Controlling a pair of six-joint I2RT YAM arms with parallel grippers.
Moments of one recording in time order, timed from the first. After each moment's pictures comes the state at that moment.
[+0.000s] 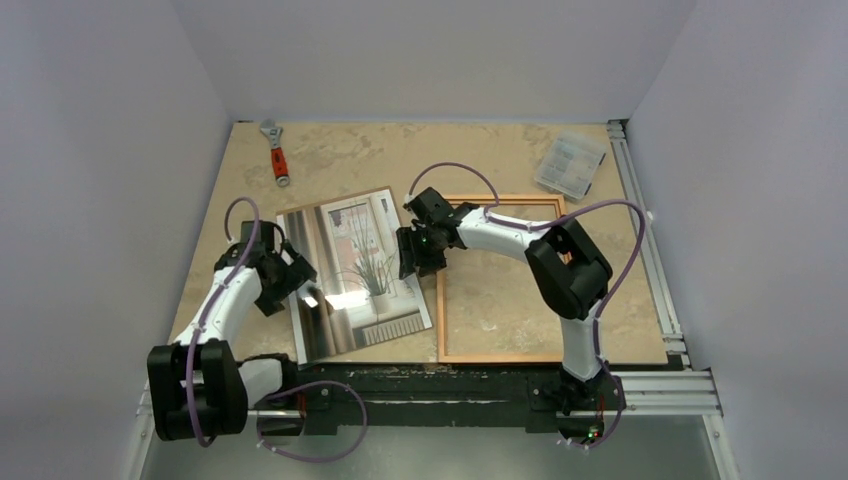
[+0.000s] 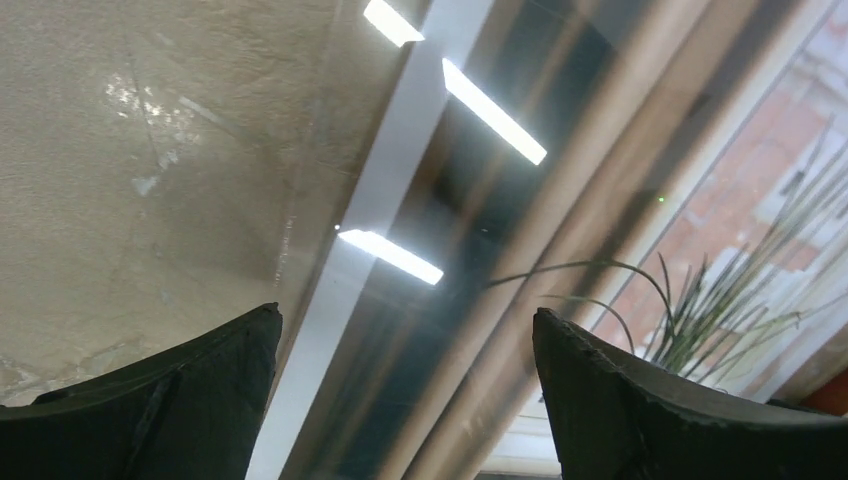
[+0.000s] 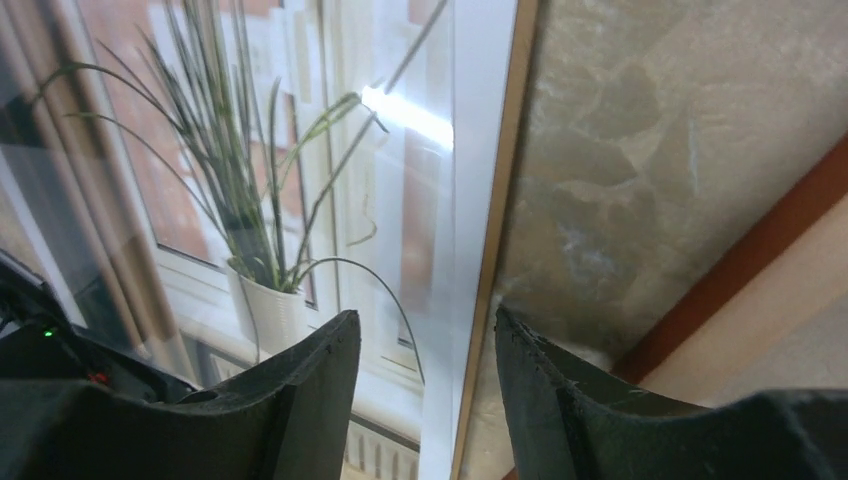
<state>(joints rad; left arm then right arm) 0.08 1.12 0.64 -0.68 -0.02 -0.67 0.76 1.96 1.35 -0.48 -0.23 0.54</state>
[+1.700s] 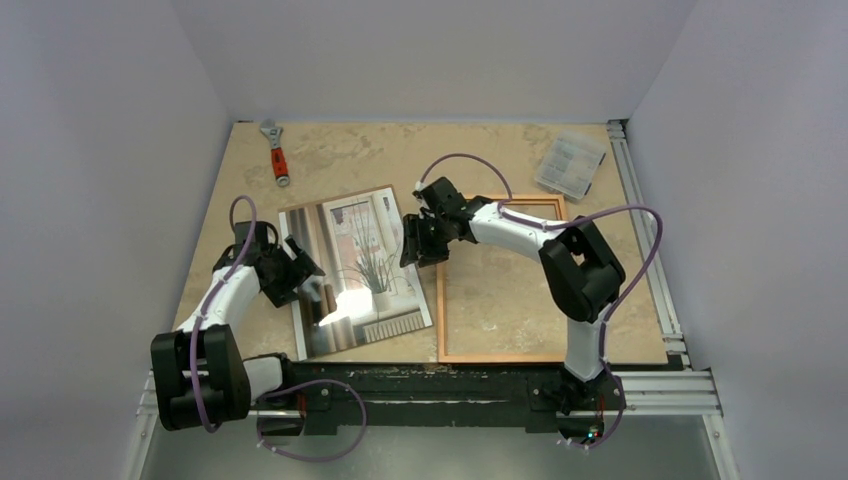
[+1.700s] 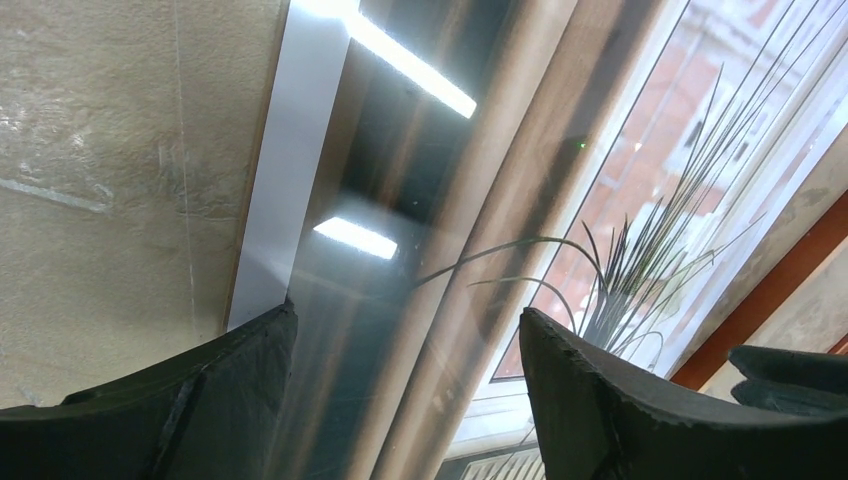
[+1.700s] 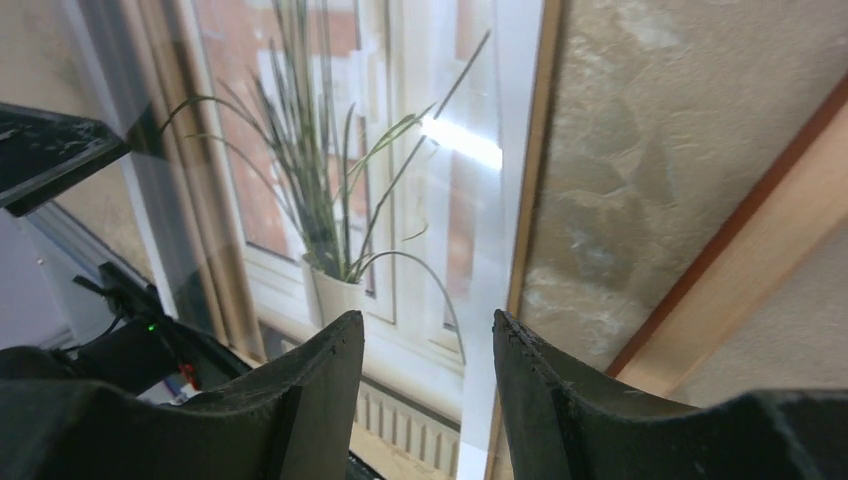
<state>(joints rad) 0.16 1.20 0.60 -0.52 0.23 -0.60 0.71 1.92 1.35 -0.43 -0.34 0.61</state>
